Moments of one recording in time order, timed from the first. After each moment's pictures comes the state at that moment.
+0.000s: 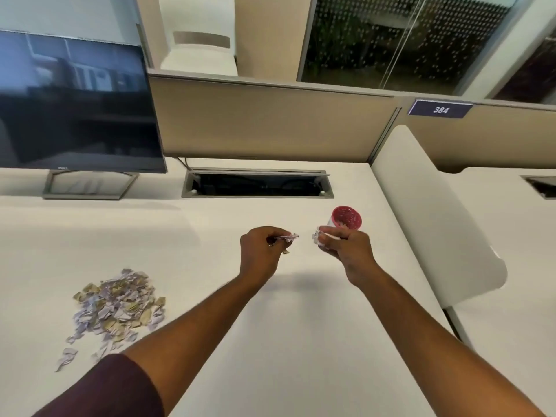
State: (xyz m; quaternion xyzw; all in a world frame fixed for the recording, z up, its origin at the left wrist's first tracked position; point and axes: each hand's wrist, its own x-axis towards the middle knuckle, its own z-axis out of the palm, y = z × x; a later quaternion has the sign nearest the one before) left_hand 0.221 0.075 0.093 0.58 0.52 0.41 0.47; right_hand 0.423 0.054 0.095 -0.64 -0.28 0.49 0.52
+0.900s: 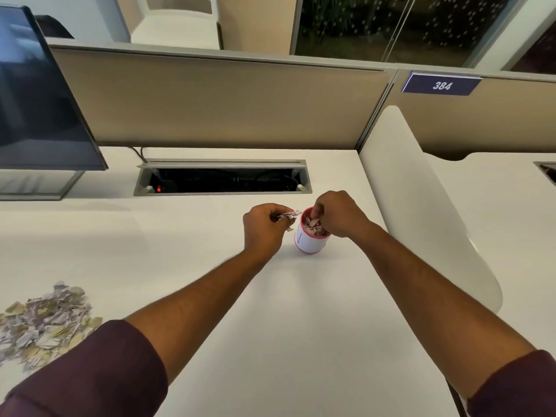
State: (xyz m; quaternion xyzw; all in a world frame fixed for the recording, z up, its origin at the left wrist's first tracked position) left_hand 0.350 0.152 0.077 0.56 0.58 0.39 0.45; right_hand 0.526 0.159 0.117 -0.73 -0.65 0.19 0.03
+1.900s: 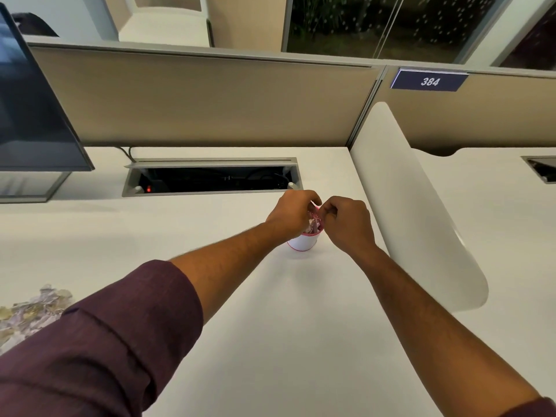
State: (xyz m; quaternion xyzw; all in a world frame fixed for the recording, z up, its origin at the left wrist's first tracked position) left_hand 0.413 0.181 0.095 0.81 0.45 0.16 0.34; right_hand 0.545 0.115 0.100 -0.77 -0.57 0.14 0.26
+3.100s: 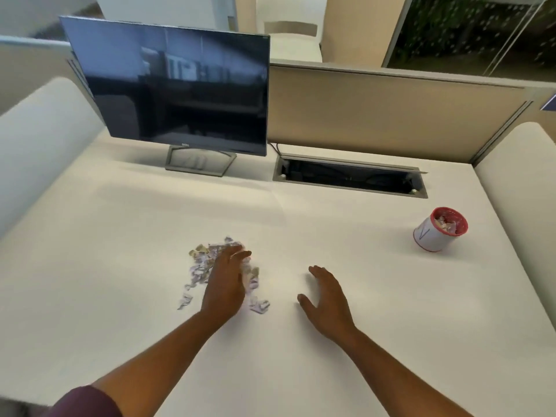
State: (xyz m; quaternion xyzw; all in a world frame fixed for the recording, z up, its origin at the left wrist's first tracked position) left_hand -0.035 0.007 0.006 0.69 0.64 0.27 0.19; right_hand 0.222 -0.023 -0.020 -0.65 -0.65 0.32 0.21
